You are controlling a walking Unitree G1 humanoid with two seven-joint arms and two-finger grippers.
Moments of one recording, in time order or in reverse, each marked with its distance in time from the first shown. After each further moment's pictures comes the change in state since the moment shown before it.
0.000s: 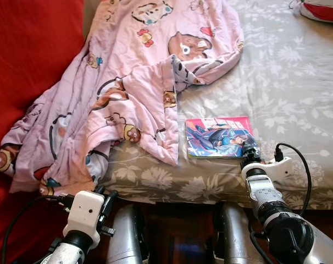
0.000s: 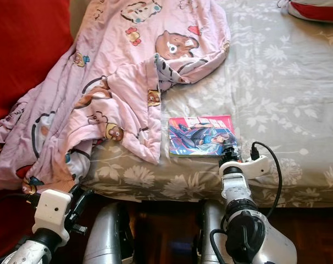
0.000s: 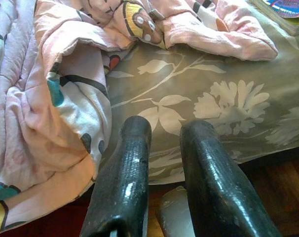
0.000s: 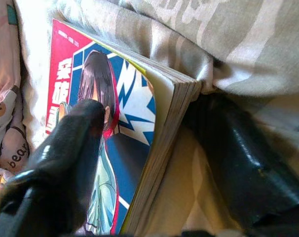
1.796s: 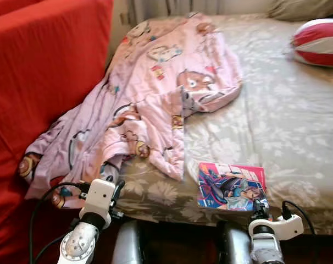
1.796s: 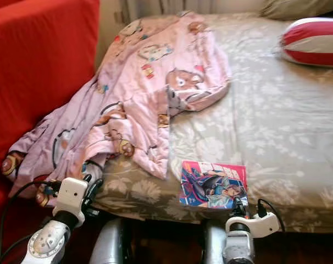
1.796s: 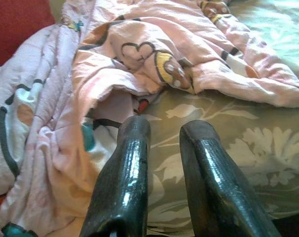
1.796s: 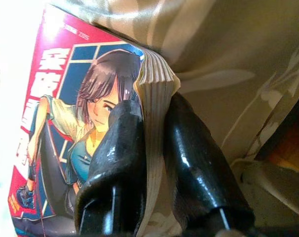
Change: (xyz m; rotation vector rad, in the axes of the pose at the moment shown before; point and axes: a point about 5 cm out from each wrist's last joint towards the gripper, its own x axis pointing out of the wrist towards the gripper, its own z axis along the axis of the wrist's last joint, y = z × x) left arm 0.054 -0.001 -0.029 0.019 -0.023 0.017; right arm -0.072 -0.117 -0.016 -0.075 -0.092 -0.225
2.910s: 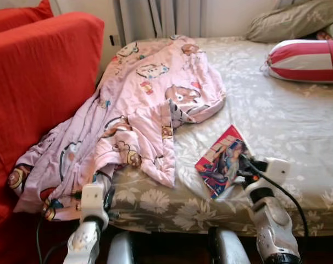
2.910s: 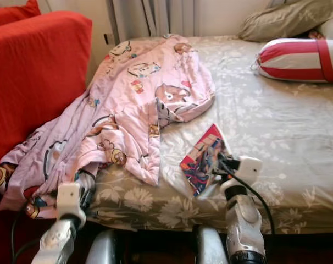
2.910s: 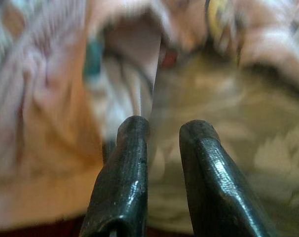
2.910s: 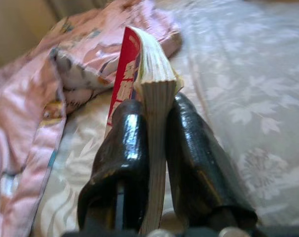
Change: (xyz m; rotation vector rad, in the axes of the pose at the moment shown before) left arm 0.025 0.010 -0.074 -0.270 0.212 0.189; right arm -0.004 0.107 0.016 -0.915 -0.058 0.509
